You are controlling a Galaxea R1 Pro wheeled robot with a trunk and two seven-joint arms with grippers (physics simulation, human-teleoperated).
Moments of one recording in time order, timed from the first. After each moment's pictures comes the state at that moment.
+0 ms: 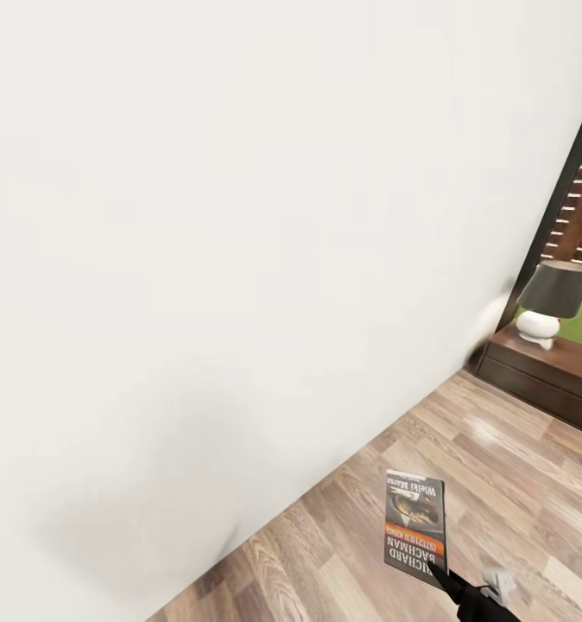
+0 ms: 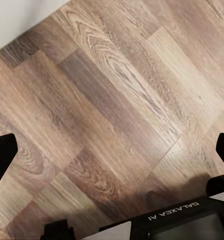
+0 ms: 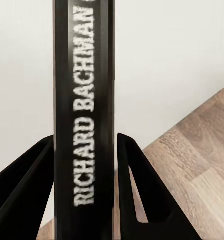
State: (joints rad) left arm -0.36 0.11 -0.05 -0.02 0.09 -0.25 -0.45; right arm -0.46 -0.32 -0.22 0.07 -0.44 -0.43 1.17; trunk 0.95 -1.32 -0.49
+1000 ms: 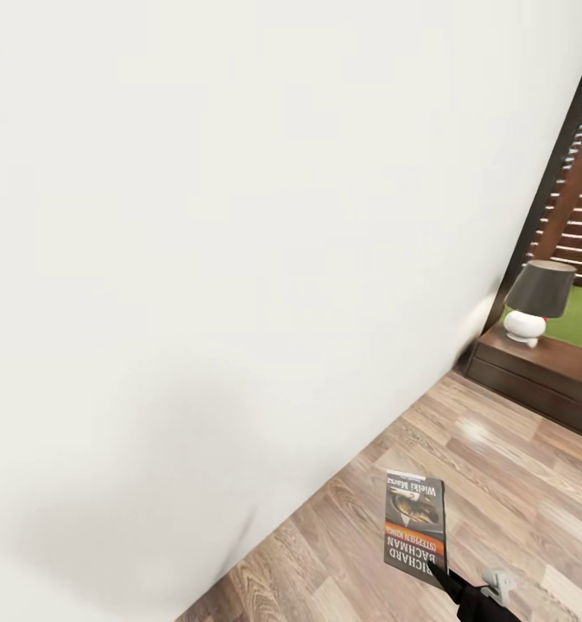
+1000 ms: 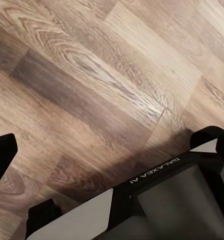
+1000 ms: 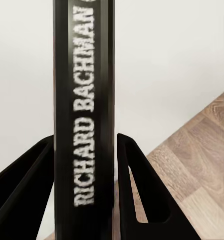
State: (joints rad) left arm -0.33 0.05 -0.06 -0.02 -0.09 -0.24 -0.46; right arm -0.46 -0.32 -0.22 0.07 -0.44 -0.44 1.17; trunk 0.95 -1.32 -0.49
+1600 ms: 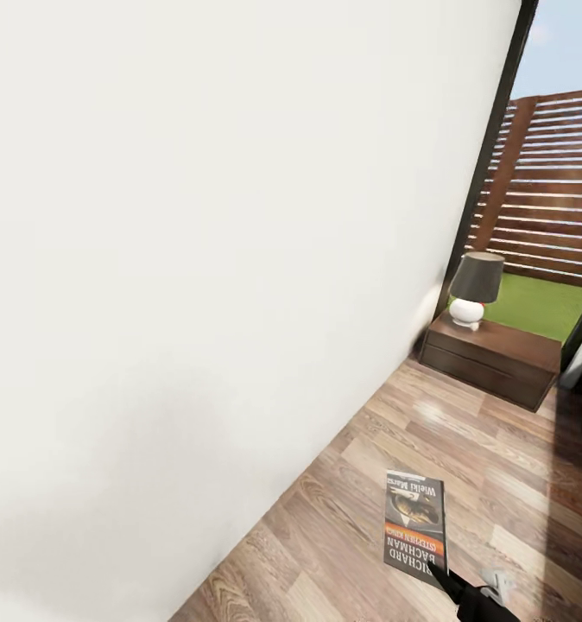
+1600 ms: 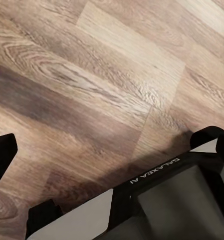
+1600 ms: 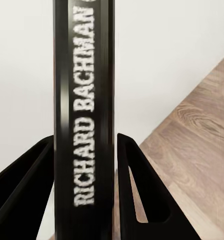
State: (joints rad) left arm -0.33 0.05 -0.06 -0.02 -0.09 -0.24 -0.46; right arm -0.46 -0.32 -0.22 0.07 -0.44 -0.43 1.17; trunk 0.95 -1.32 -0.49
